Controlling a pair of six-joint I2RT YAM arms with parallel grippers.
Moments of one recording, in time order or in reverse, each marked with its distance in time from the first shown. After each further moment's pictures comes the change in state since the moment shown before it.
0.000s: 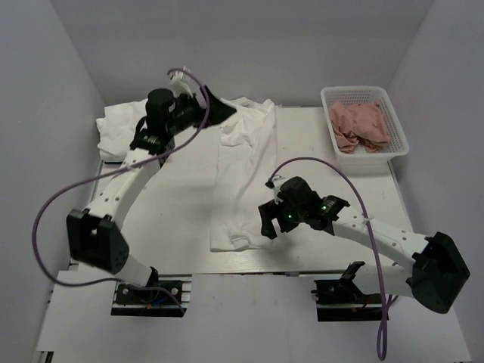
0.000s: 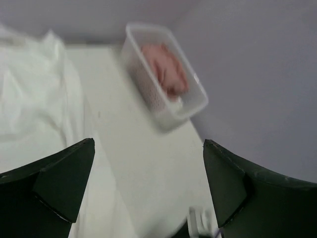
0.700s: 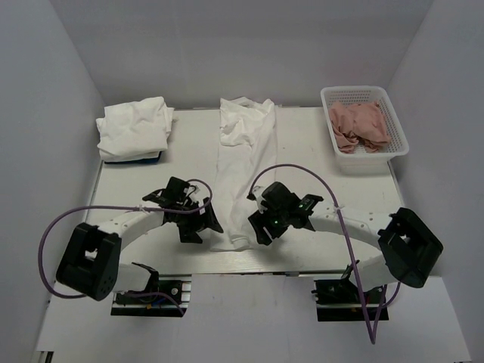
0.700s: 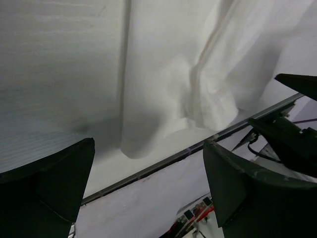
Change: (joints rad) left arm -0.080 -0.320 -0.912 -0.508 0.028 -0.045; right arm 0.062 0.240 0.024 0.060 -0.035 -0.137
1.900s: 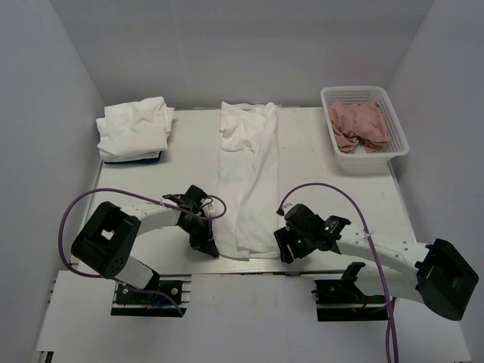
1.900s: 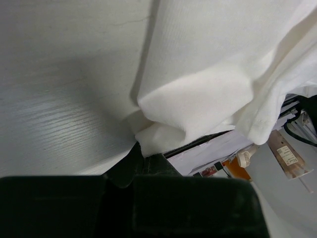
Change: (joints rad) left arm -0.168 0.207 0.019 -0.062 0.015 -0.020; right arm 0.020 -0.314 -0.276 -0.121 0.109 0.235
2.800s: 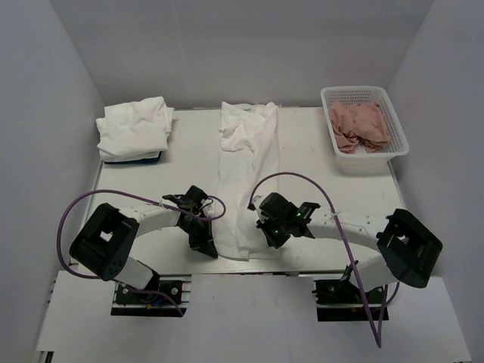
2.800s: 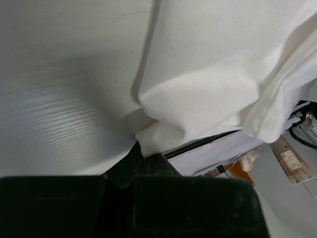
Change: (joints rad) left arm -0.011 -0.017 0.000 -0.020 -0.027 -0.013; right arm 0.058 0.330 0.220 0.114 -0.014 -0.229
